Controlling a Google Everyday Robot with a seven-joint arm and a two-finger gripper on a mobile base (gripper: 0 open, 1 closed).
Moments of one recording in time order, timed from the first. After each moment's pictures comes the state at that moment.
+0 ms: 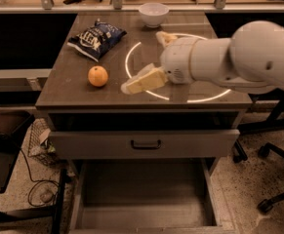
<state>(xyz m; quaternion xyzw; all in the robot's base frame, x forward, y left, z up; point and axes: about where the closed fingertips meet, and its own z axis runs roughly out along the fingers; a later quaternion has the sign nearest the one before) 0.577 -0.006 0.935 -0.48 0.66 0.20 0.54</state>
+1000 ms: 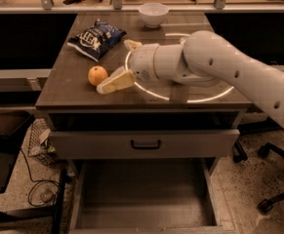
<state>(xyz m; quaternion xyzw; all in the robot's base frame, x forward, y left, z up) 0.633 0.072 0.890 -0.50 0.62 0.27 0.53</state>
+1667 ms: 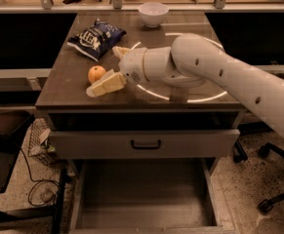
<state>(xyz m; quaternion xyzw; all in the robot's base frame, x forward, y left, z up) 0.631 0.104 0.875 -0.50 0.62 0.32 0.51</state>
